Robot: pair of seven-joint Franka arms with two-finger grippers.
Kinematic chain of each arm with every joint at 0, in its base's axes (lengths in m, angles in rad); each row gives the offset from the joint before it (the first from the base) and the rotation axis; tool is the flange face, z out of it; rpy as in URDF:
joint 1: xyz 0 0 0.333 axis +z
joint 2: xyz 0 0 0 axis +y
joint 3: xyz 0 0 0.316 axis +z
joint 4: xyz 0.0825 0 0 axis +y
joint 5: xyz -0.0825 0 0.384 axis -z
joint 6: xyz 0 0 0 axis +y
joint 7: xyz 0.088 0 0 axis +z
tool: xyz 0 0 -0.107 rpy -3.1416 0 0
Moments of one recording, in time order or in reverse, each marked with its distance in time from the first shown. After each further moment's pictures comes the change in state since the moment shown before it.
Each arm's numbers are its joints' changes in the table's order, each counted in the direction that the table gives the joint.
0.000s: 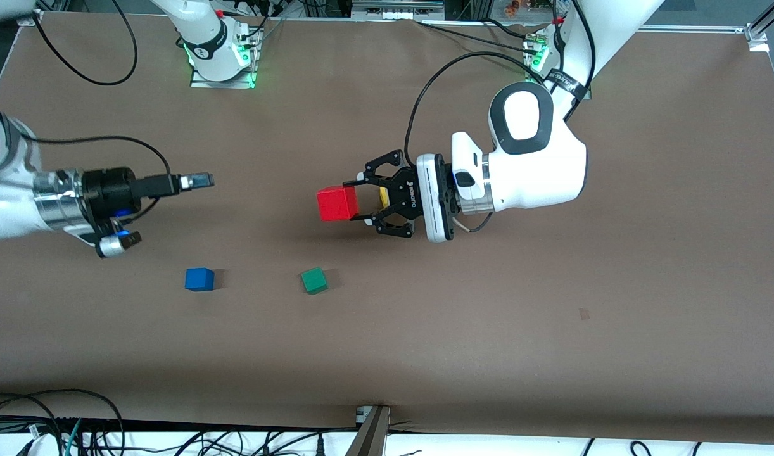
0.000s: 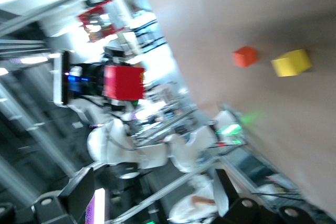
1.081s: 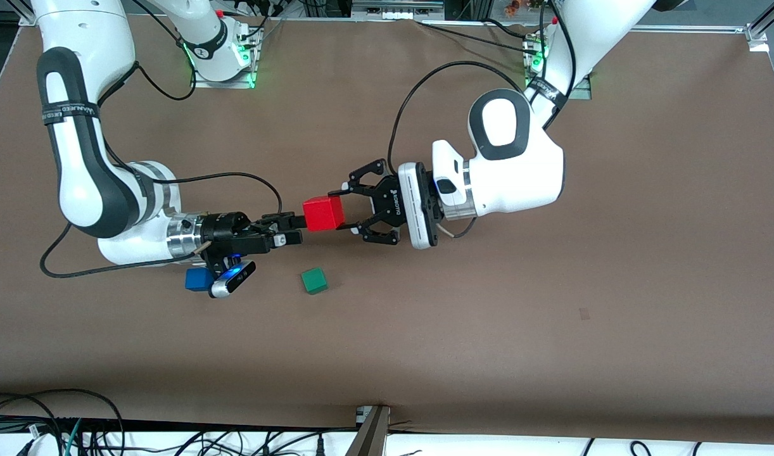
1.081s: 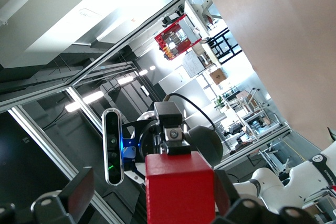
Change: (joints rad) left arm -0.057 0.075 0.000 -0.079 0.000 -0.088 -0.001; right arm 0.232 0.147 0.021 -0.013 -0.413 -0.292 0.011
